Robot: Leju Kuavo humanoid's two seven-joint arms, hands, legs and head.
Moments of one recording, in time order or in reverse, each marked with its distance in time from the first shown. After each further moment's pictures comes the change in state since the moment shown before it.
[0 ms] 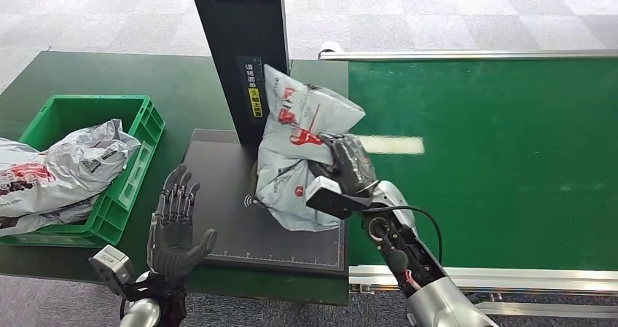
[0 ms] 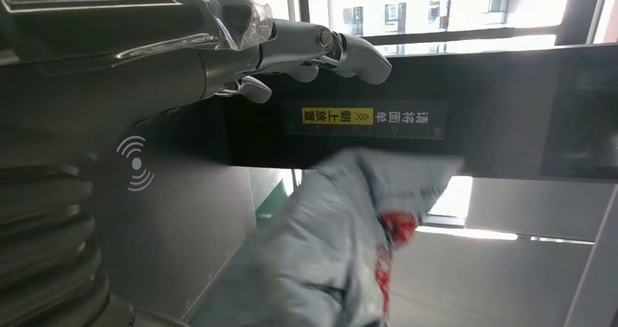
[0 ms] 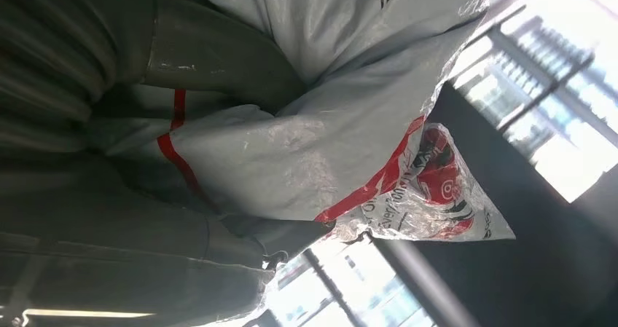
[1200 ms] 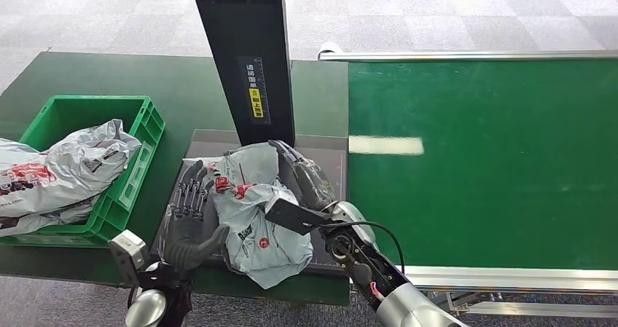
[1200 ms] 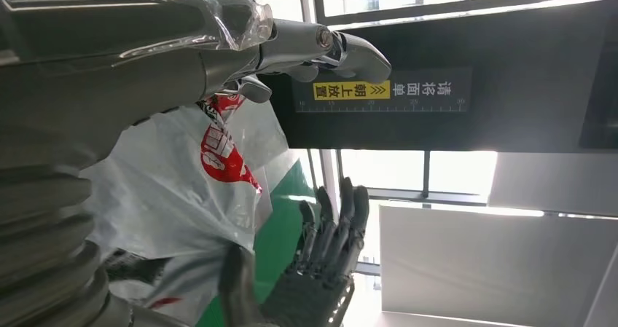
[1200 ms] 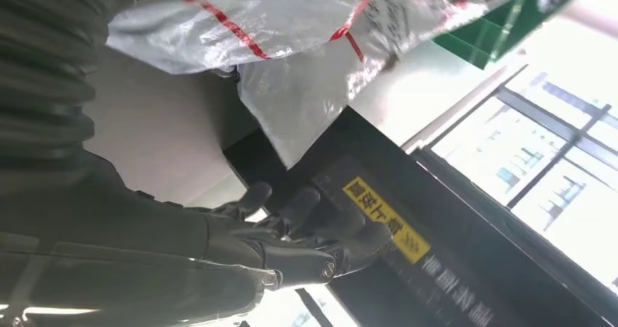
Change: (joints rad) left arm -0.048 -0.003 -0.011 0.043 -0.018 -0.031 0.063; right arm 0.003 0.106 0.101 0.183 -0.175 -0.027 0.043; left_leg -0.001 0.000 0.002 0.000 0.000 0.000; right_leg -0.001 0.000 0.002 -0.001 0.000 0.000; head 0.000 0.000
